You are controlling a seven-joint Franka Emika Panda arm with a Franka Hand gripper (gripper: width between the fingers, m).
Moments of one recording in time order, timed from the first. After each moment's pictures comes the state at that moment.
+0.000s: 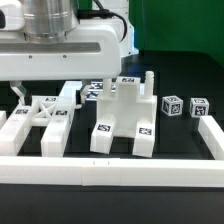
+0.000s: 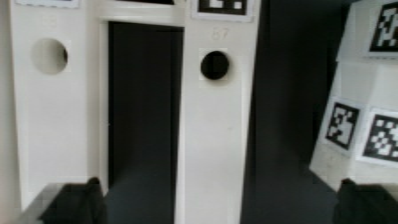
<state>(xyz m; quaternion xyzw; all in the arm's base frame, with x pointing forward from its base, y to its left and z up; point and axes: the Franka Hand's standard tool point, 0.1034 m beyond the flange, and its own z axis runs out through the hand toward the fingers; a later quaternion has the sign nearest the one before) 0.579 -0.115 0.065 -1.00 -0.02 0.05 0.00</state>
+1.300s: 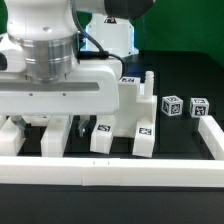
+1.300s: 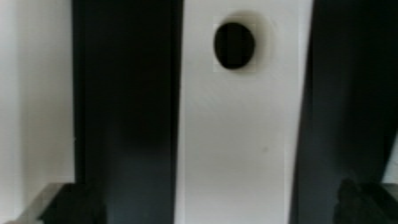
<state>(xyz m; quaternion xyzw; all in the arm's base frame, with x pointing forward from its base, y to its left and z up) 0.584 -0.116 0.016 -1.00 -0.02 0.06 -0.01</state>
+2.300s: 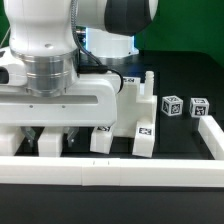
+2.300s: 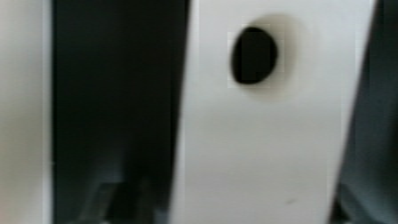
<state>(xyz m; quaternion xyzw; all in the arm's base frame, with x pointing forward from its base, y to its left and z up) 0.581 -0.117 0.002 -1.00 -0.02 0.06 -0.01</state>
